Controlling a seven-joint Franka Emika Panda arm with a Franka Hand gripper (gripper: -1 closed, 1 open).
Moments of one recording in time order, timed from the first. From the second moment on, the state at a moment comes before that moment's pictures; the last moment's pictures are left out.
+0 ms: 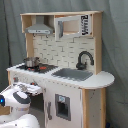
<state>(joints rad) -0.84 -1.50 1.65 -2.57 0.29 3.44 -1.08</state>
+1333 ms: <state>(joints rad) -0.71 -1.48 1.57 -2.57 0.29 3.33 -1.03</state>
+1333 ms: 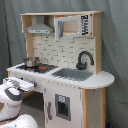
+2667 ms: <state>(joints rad) -0.60 -1.49 1.29 -2.52 0.29 3.13 -1.03</state>
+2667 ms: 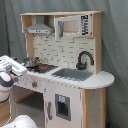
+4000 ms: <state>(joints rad) -0.53 -1.62 0.94 -2.52 0.24 2.91 -0.94</state>
